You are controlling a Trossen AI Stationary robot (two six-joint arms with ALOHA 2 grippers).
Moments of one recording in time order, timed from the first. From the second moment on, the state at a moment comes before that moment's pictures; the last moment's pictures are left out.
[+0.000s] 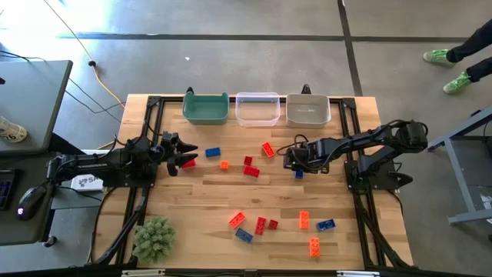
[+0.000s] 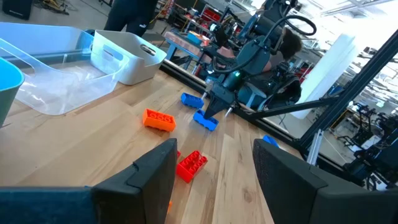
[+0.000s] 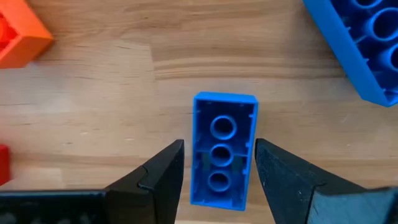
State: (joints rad) left arm 0.29 0.18 0.01 0.09 0.03 -0.49; right arm -0.03 1.47 0.76 -0.67 0.07 1.62
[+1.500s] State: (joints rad) left arm 0.29 0.18 0.01 0.09 -0.07 -0.49; right arm -0.16 1.52 1.09 -0.69 0.30 1.22
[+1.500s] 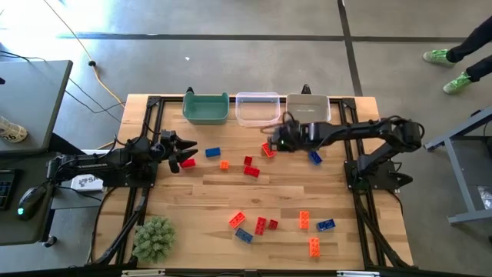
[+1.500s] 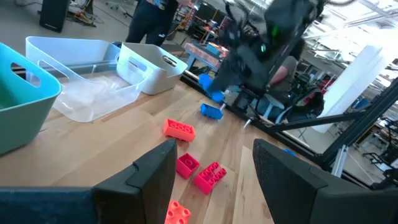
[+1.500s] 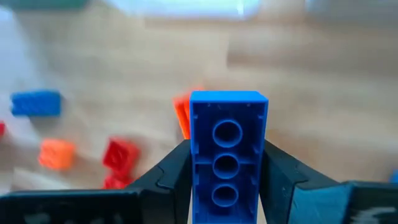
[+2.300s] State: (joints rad) left arm 0.29 0.18 0.01 0.09 -0.07 -0.52; right arm -0.76 1.52 1.16 -0.83 0.29 0.65
